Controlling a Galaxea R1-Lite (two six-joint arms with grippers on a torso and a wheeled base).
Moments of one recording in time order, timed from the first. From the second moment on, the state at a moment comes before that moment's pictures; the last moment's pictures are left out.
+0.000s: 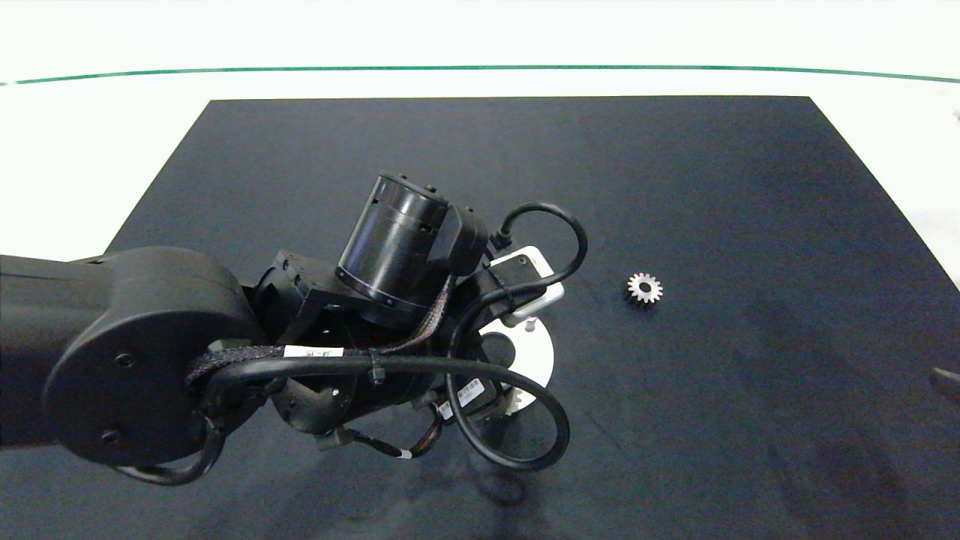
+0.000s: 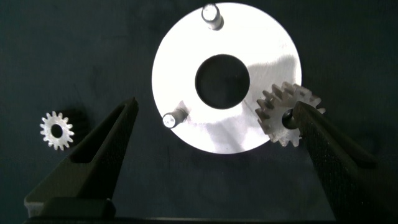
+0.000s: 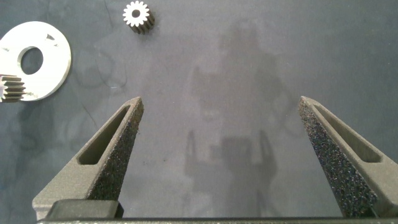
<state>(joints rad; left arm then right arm) -0.87 1.71 -1.22 0.11 0.31 0.53 0.07 0.80 -0.67 0.15 0.03 0.04</state>
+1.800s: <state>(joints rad) -0.78 1.66 -1.21 -0.12 0.25 0.07 0.07 0.83 -0.67 0.15 0.03 0.05</state>
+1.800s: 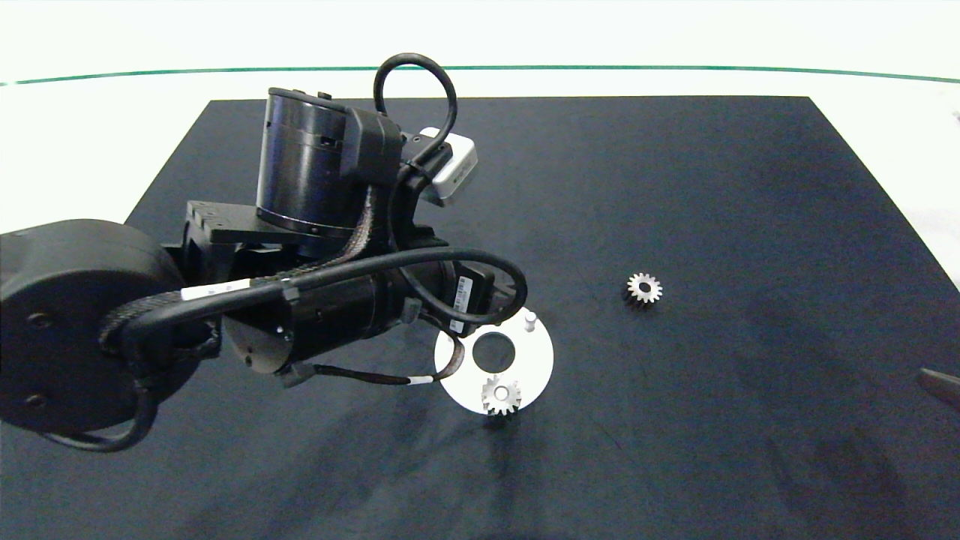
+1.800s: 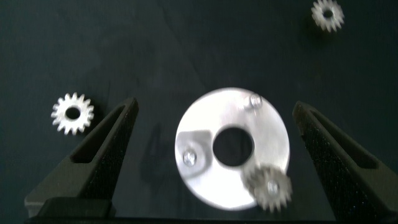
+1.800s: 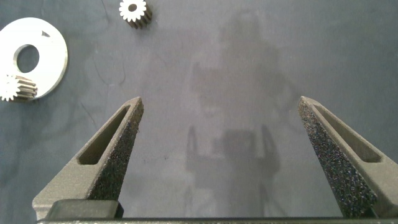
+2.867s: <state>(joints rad) -0.52 1.77 -1.18 -0.29 0.22 0.14 0.07 0.82 -0.65 0.15 0.04 0.05</state>
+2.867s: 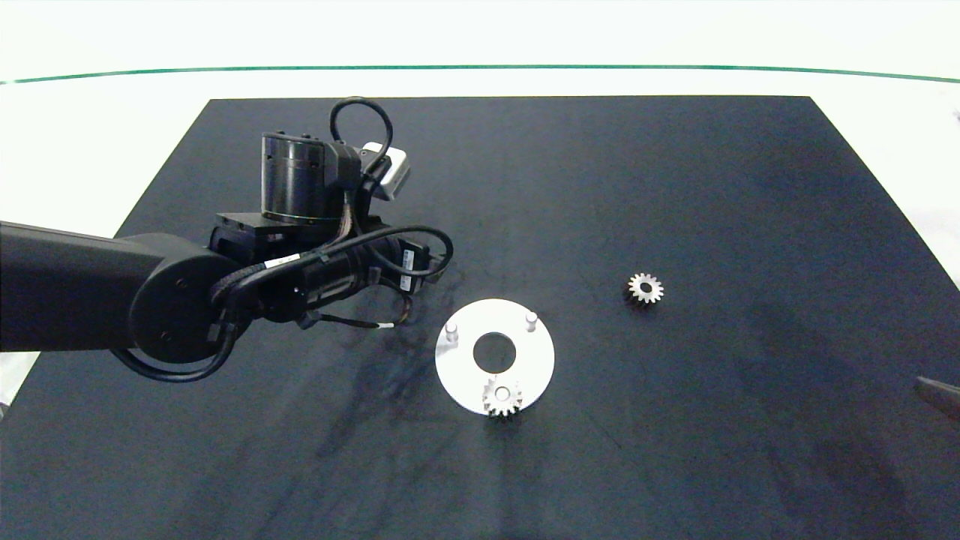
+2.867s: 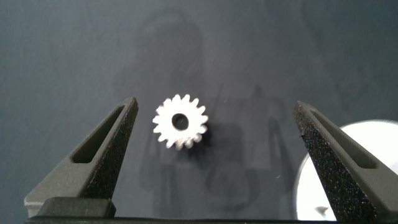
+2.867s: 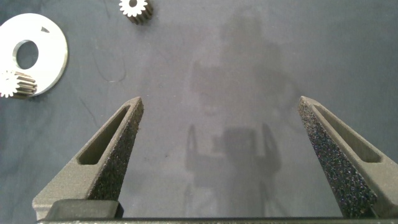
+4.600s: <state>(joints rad) -0.44 1.85 -1.12 -0.40 0.20 0.17 0.07 0.82 -0.65 0.15 0.04 0.05</state>
